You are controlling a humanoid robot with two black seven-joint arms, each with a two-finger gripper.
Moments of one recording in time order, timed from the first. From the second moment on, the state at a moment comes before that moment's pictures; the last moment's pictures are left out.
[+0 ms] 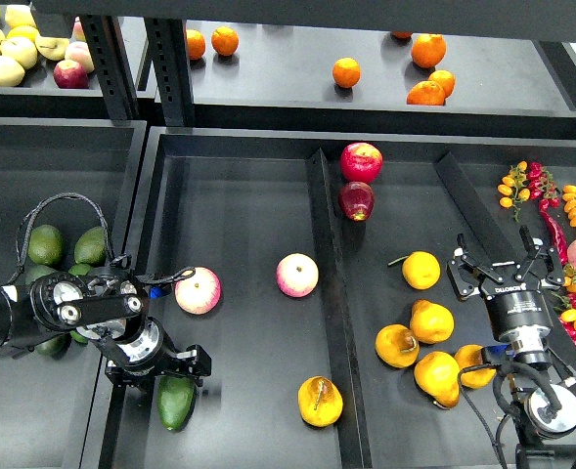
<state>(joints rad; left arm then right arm) -0.94 0.15 0.27 -0.80 0.56 -0.49 0.49 0.14 -0.02 1.56 0.85 0.02 0.58 -0.04</state>
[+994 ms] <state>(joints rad) -0.93 0.16 0.24 -0.74 0.60 -0.49 0.49 0.14 -0.04 1.56 0.84 0.02 0.58 -0.04</state>
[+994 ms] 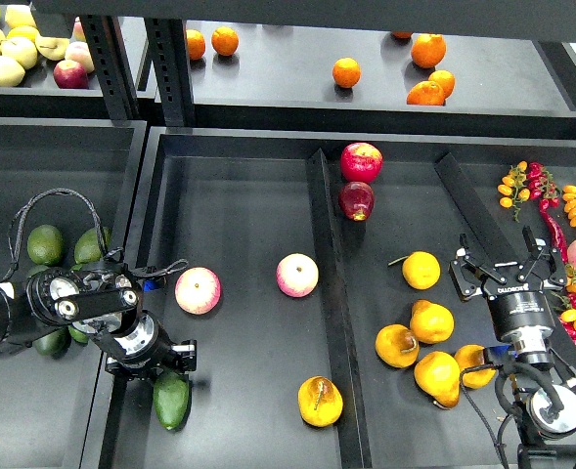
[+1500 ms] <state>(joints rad) -1.04 0.17 0.21 -0.74 0.53 -0.49 0.49 0.14 -0.04 1.57 0.84 0.02 0.58 -0.04</state>
